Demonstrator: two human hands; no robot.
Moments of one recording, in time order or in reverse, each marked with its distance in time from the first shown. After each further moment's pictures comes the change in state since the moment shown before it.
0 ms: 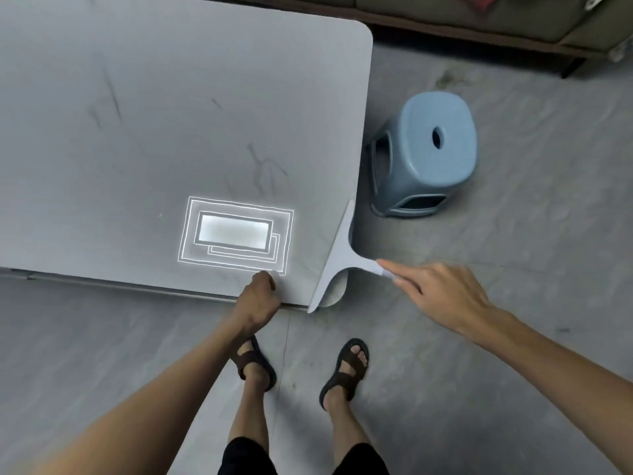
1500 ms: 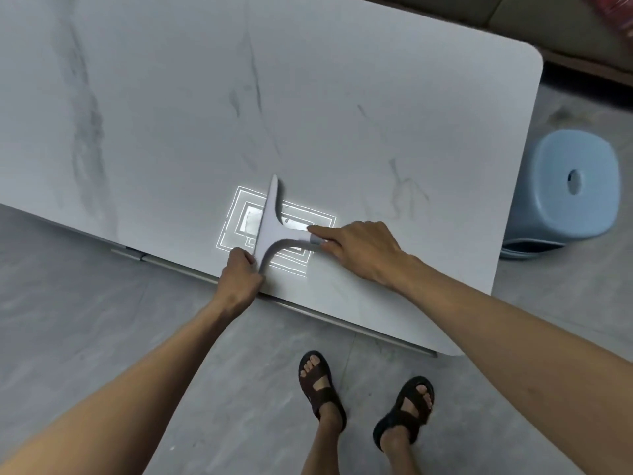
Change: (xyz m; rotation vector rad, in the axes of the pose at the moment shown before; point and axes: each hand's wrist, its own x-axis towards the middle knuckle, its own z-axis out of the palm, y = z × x) left_hand 0.051 -0.196 -0.180 -0.287 0.268 -0.187; right_hand 0.259 -0.292 0.026 0.135 -0.053 -0.333
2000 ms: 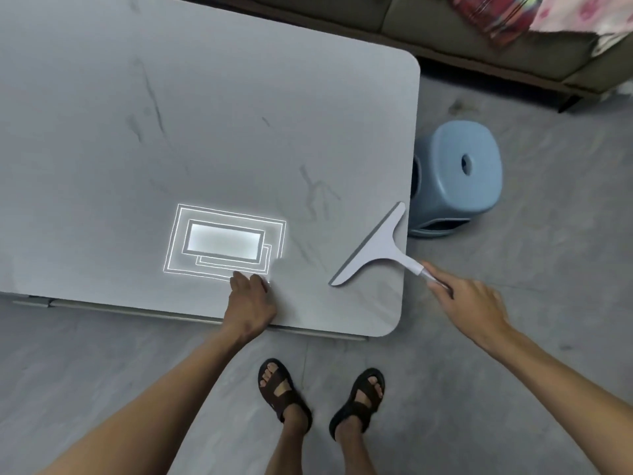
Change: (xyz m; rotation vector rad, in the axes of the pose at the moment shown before) left_hand -0.047 0.081 0.099 0.399 -0.257 0.254; right_hand -0.257 0.145 -0.017 -0.039 0.110 0.739
